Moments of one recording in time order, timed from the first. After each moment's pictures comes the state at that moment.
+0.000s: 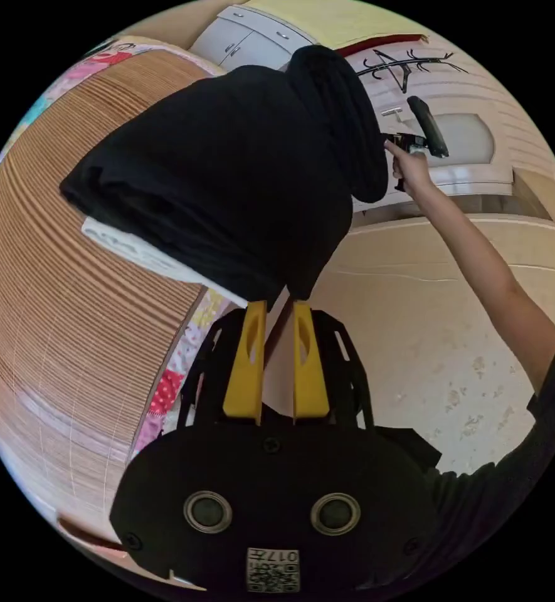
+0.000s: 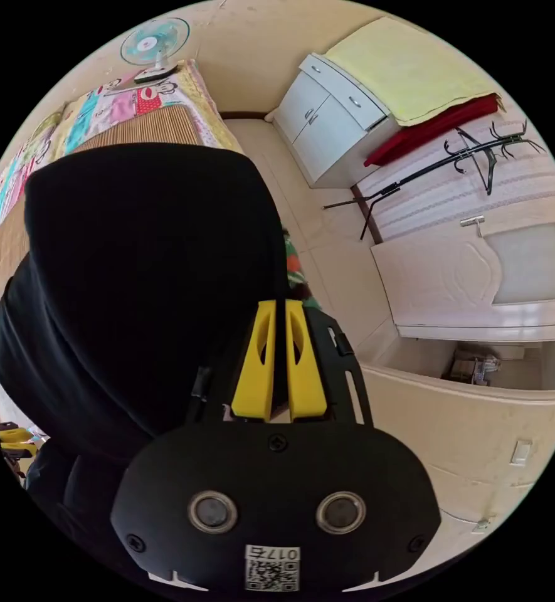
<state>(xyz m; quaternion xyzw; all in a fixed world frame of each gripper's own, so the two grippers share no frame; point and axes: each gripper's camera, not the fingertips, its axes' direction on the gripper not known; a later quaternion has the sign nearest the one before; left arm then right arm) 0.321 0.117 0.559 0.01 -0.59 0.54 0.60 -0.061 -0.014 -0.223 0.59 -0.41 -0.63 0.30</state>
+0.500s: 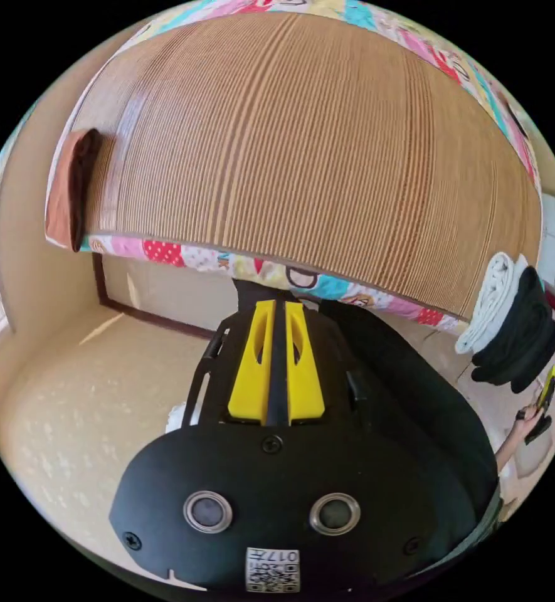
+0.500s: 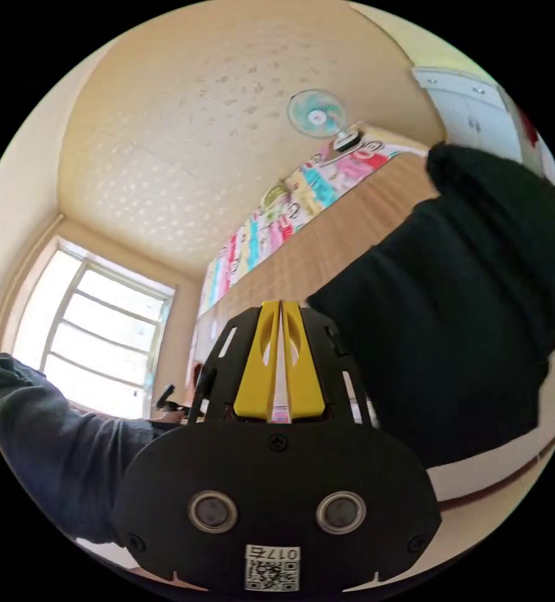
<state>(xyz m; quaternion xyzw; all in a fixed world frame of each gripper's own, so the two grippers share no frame) 0.217 0.218 0.138 0.42 -0.50 0.10 0.75 0.009 0.049 0.017 0.08 -0.53 -0.83 -0.12</state>
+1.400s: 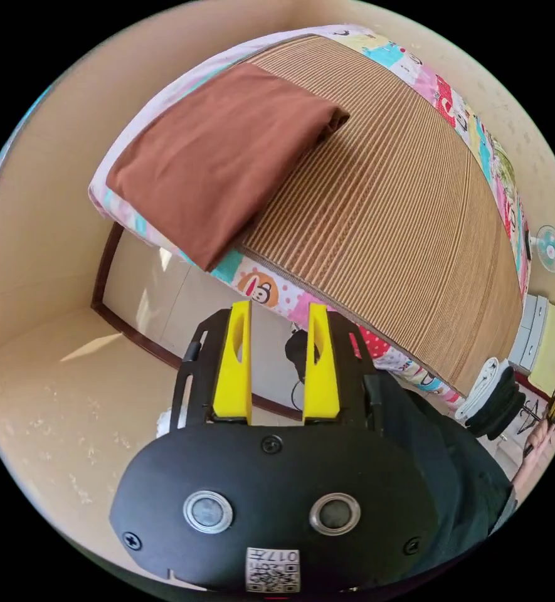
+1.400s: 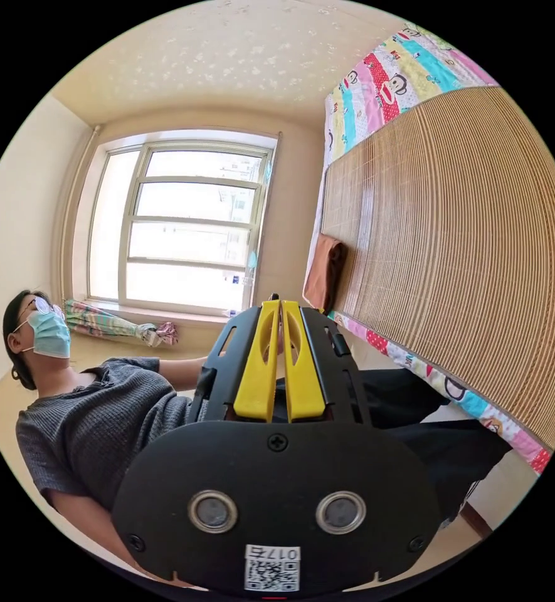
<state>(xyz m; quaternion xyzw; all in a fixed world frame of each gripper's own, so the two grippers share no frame) 0.156 0.366 -0.158 0.56 -0.40 0.18 0.71 0.179 0.371 0.323 -0.02 -0.20 -0.96 -0.18</state>
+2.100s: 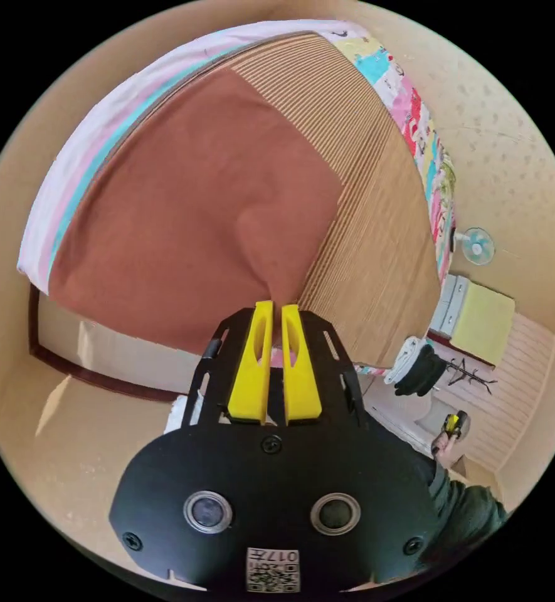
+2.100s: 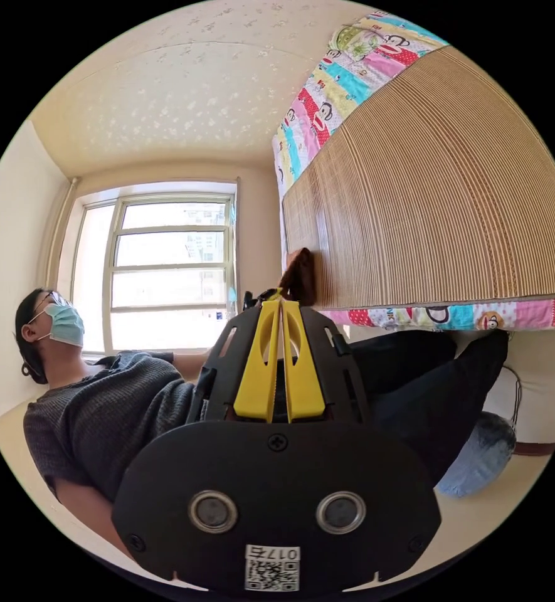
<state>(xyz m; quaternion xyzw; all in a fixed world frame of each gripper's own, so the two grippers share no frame) 0.119 0.443 -0.242 0.44 -0.21 0.36 0.80 0.129 0.266 0.249 -0.02 -0.32 -0.94 -0.10</state>
